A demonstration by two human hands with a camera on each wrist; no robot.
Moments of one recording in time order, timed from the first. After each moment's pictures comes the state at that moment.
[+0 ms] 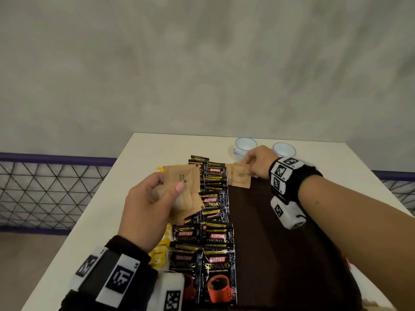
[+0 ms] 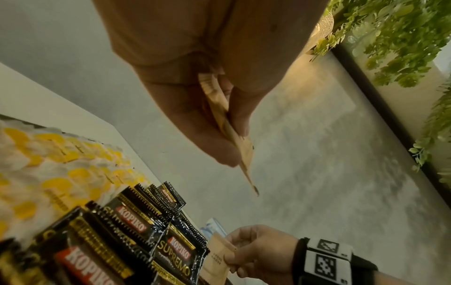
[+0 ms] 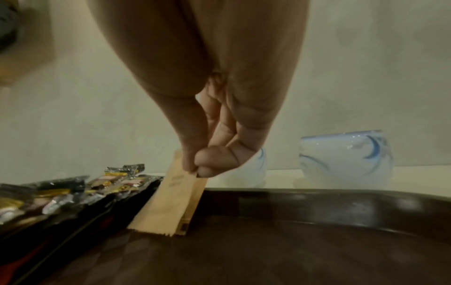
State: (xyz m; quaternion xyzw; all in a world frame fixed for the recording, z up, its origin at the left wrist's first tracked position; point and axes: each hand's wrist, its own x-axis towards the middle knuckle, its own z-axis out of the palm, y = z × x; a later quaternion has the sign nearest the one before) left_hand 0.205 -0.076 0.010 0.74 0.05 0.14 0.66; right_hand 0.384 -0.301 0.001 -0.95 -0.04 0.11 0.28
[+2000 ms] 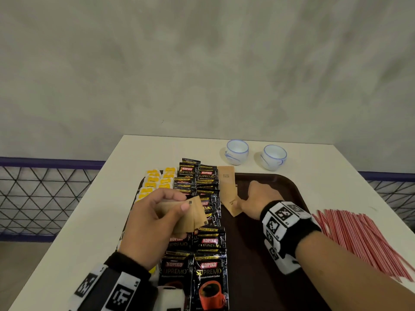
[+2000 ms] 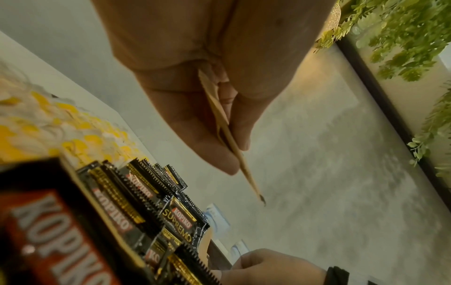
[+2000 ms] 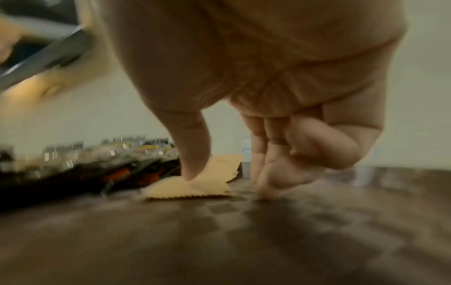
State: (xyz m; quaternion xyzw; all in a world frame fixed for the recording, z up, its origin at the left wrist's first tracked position) left_hand 0.204 -0.090 -0.005 0.73 0.06 0.08 0.67; right_hand 0.318 -0.302 -0.030 -0.98 0.06 0.14 0.12
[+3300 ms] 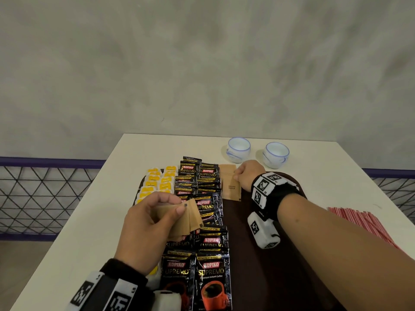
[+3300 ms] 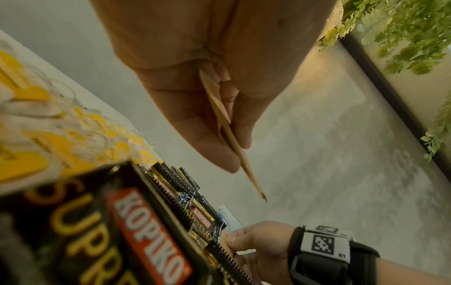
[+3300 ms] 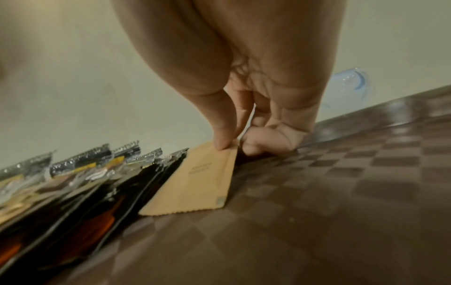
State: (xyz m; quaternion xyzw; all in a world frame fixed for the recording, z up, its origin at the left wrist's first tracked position) left_hand 0.201 -0.082 -0.017 0.74 0.06 0.09 0.66; right_hand 0.369 -0.282 -0.028 -0.95 0.08 0.08 0.30
